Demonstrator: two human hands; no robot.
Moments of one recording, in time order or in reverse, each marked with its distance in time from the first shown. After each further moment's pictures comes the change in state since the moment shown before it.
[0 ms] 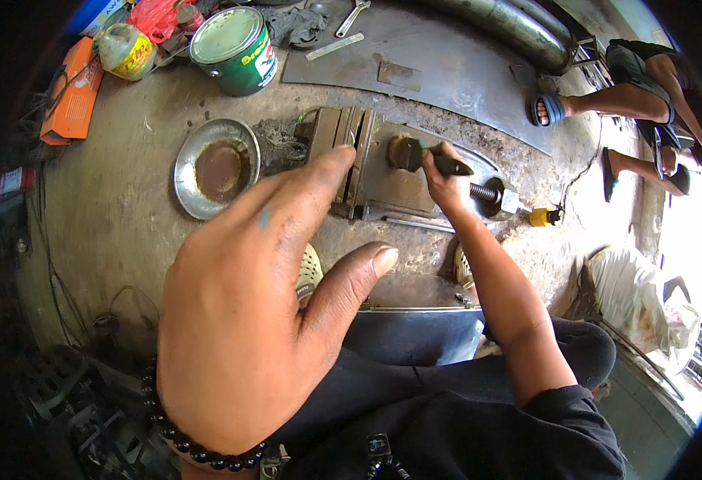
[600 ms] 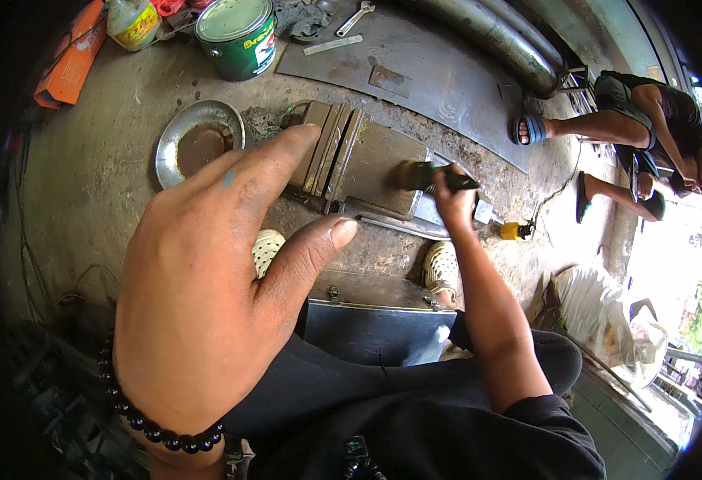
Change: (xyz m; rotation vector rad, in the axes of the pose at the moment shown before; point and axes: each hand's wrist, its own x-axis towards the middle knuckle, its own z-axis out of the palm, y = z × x) left_hand -0.016 -0.010 -0.008 0.023 0.082 -0.015; right_hand -0.015 0.013 -0.043 -0.072 0.039 0.001
